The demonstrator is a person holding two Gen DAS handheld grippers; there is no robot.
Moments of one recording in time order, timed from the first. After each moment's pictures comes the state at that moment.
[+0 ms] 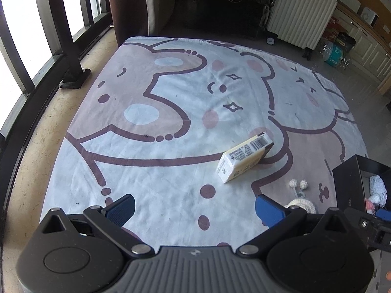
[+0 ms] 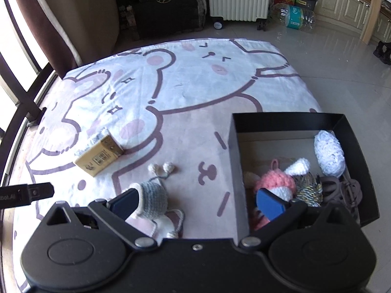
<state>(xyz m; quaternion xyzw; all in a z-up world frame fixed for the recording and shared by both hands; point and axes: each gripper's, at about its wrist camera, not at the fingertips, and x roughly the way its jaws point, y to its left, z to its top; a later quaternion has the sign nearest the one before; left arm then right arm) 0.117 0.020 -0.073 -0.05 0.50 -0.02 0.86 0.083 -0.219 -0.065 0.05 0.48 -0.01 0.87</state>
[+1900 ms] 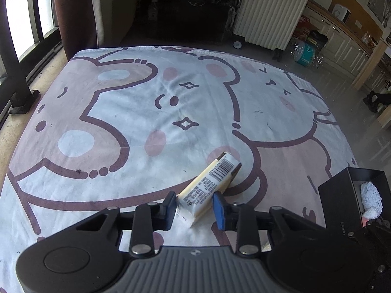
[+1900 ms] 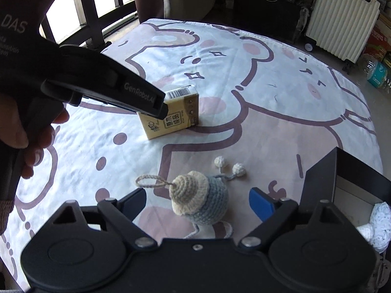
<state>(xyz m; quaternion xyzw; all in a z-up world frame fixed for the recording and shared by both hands) 0.170 -0.029 -0.113 -0.04 0.47 -0.10 0.87 0.099 -0.151 -0.110 -0.11 0.48 0.17 0.85</state>
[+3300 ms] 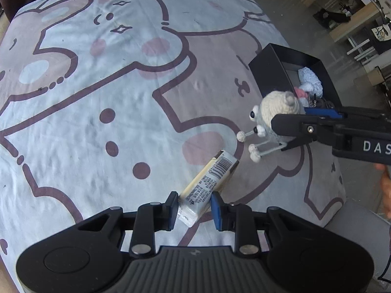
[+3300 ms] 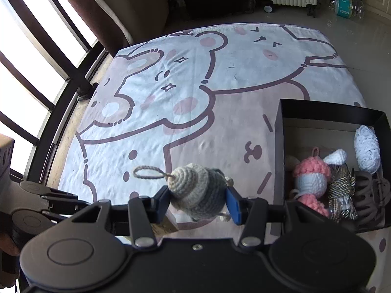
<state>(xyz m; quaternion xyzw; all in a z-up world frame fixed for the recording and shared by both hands) 0.086 -0.028 -0.099 0.02 0.62 -0.25 0.74 0.071 -0.220 -0.051 0.08 0.52 0.12 0.84</state>
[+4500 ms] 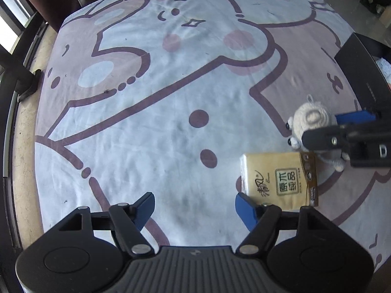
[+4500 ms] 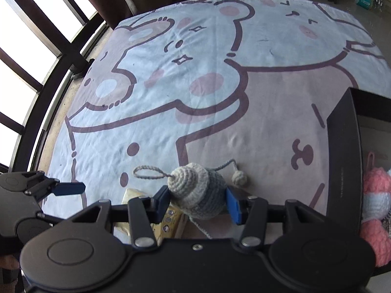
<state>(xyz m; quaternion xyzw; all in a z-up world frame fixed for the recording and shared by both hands) 0.113 0.002 -0.139 0.13 0.60 -0.12 0.78 0.118 -0.166 -0.116 0.06 0.57 0.14 0.81</state>
